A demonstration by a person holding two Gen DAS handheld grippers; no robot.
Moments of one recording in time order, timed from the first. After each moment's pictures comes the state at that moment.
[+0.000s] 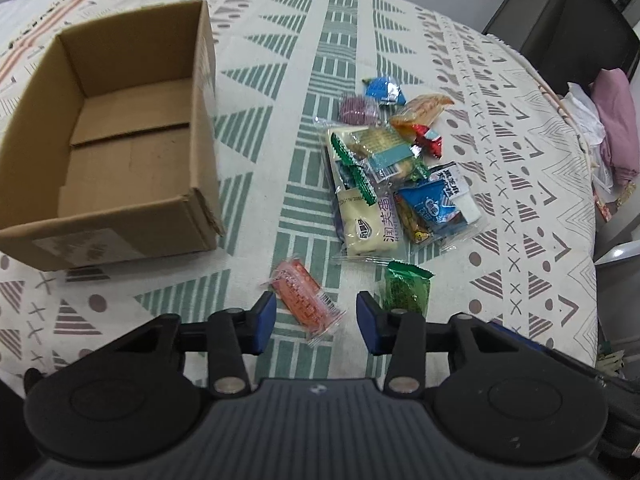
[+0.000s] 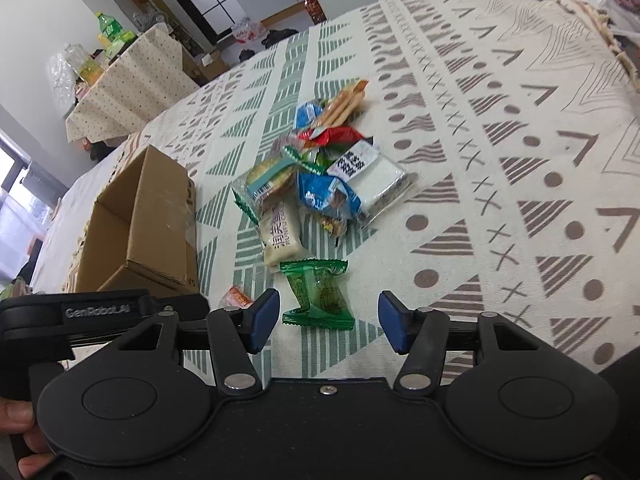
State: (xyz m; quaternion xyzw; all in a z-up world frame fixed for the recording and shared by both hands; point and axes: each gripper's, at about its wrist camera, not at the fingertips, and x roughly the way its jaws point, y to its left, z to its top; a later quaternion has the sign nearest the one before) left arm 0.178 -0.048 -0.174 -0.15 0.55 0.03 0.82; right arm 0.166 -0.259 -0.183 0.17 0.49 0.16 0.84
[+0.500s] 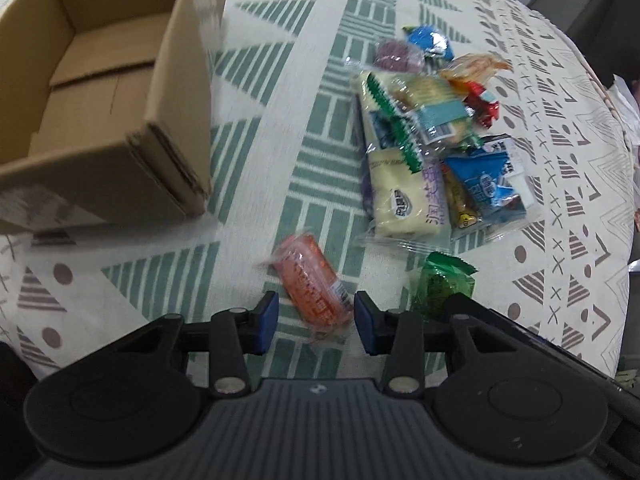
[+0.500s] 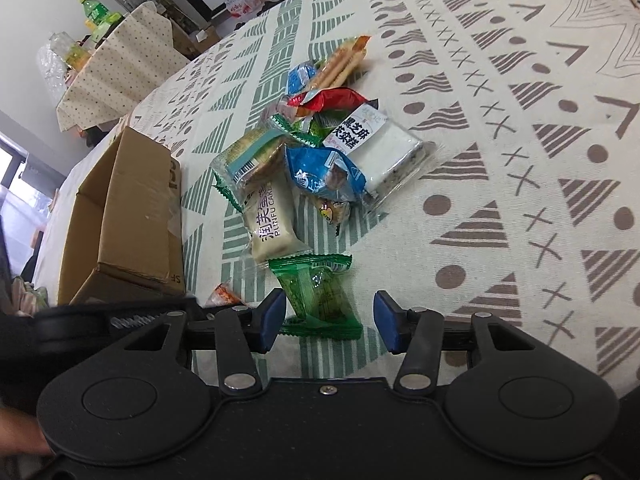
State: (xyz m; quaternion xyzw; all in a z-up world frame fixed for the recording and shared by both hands) left arm 0.200 -0.048 -0.228 -0.18 0.60 0.07 0.78; right arm 0.197 -0.247 -0.216 0.18 0.53 0.17 0.81
